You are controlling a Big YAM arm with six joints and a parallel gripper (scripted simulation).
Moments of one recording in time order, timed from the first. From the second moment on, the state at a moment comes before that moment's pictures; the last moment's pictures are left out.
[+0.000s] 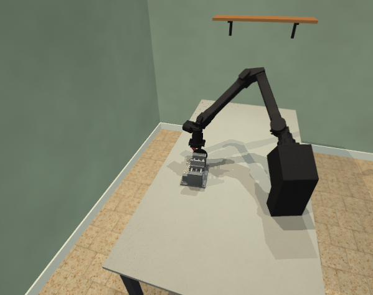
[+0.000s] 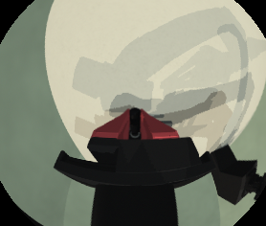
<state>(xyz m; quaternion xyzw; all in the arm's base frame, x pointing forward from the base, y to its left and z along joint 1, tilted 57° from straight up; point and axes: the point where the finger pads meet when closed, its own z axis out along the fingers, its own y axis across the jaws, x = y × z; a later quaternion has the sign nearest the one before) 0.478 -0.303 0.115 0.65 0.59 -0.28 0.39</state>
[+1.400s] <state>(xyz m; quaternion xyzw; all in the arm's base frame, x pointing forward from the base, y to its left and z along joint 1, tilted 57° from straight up) 0.462 -0.312 0.107 0.64 0.60 -0.27 0.39</state>
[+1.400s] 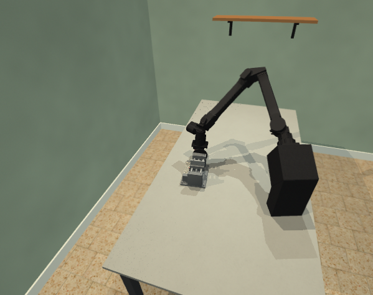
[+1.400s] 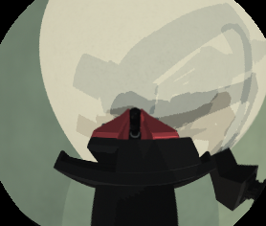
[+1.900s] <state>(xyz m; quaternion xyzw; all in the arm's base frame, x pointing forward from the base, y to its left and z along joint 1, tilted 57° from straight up) 0.454 -0.313 0.104 0.65 0.60 -0.27 0.39</state>
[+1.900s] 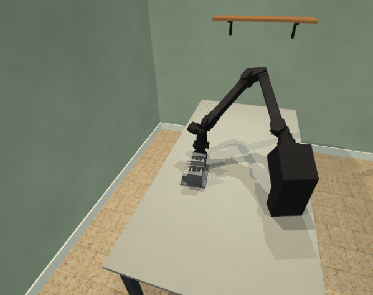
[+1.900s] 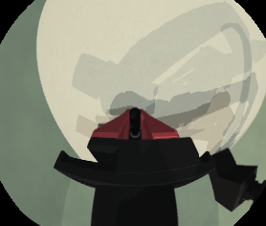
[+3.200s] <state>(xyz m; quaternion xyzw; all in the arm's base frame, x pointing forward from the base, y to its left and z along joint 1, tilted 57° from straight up) 0.440 -0.311 0.103 0.65 0.59 -0.28 0.39</state>
